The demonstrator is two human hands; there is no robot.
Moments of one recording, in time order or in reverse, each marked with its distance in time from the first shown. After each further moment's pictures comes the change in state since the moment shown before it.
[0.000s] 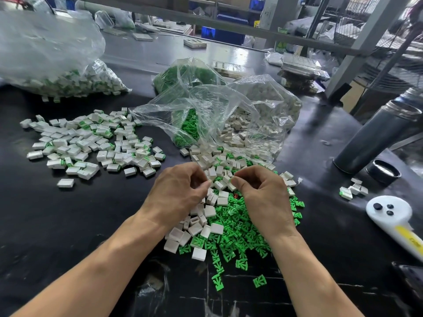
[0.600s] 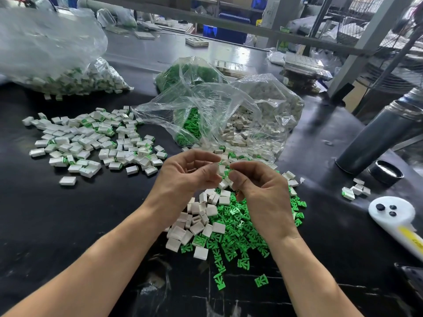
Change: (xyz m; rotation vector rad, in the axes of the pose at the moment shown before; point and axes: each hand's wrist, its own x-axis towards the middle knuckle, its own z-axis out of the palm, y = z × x) left_hand 0.003 0.005 -0.001 -0.954 -0.064 -0.062; right_hand -0.005 -0.007 0.006 0.404 -0.077 -0.067
